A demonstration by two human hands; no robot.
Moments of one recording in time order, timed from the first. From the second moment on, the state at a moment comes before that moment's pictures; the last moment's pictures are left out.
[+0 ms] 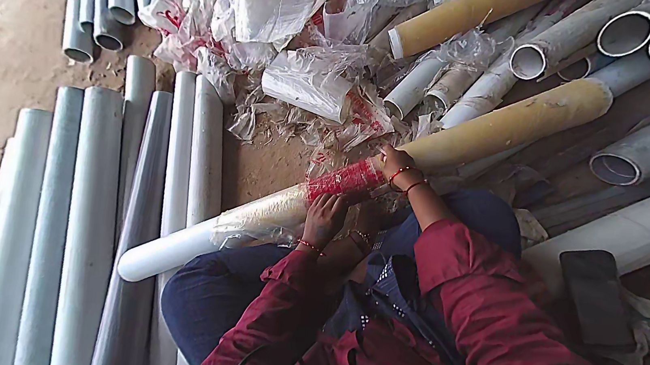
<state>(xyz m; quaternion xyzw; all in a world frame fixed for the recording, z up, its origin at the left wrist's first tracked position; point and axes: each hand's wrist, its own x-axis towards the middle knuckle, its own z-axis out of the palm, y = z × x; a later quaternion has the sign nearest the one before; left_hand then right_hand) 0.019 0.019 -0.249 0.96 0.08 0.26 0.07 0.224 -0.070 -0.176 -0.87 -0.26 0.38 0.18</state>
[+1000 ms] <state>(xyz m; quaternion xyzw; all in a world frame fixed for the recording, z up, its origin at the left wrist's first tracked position) 0.029 0.015 -0.289 0.99 0.04 0.09 -0.09 0.233 -0.091 -0.173 -0.90 -0.19 0.35 0.16</state>
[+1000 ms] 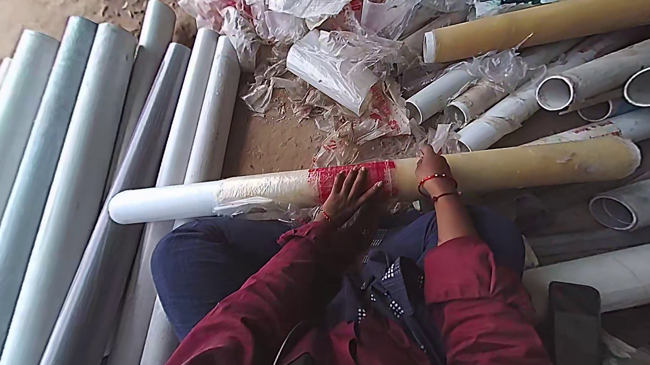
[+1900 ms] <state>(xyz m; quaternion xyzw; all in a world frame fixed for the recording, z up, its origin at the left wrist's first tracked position) 0.107 0.003 -0.265 0.88 0.21 0.28 0.32 0.236 -0.074 -0.182 -0.88 -0.25 0.37 0.17</state>
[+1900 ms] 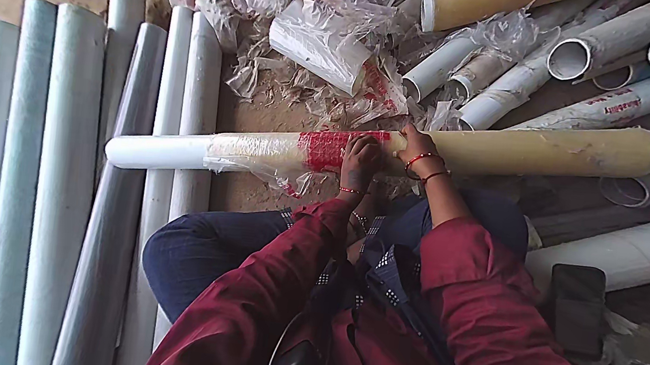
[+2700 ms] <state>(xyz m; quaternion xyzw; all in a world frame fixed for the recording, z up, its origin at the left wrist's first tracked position) 0.112 -0.006 -0.255 0.85 0.27 0.25 0.38 0.232 -0.074 -0.181 -0.88 -0.24 0.37 0.18</state>
